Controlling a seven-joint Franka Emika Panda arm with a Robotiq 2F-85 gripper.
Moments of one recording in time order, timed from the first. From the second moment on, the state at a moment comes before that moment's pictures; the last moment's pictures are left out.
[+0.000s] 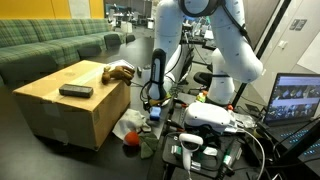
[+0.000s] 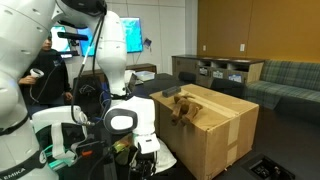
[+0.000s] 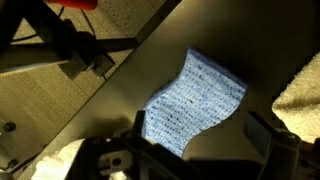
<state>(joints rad) 0.51 0.61 -0.38 -2.65 0.32 3.03 0.58</state>
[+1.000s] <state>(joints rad) 0.35 0.61 -0.28 -2.66 0.32 3.05 0.66</state>
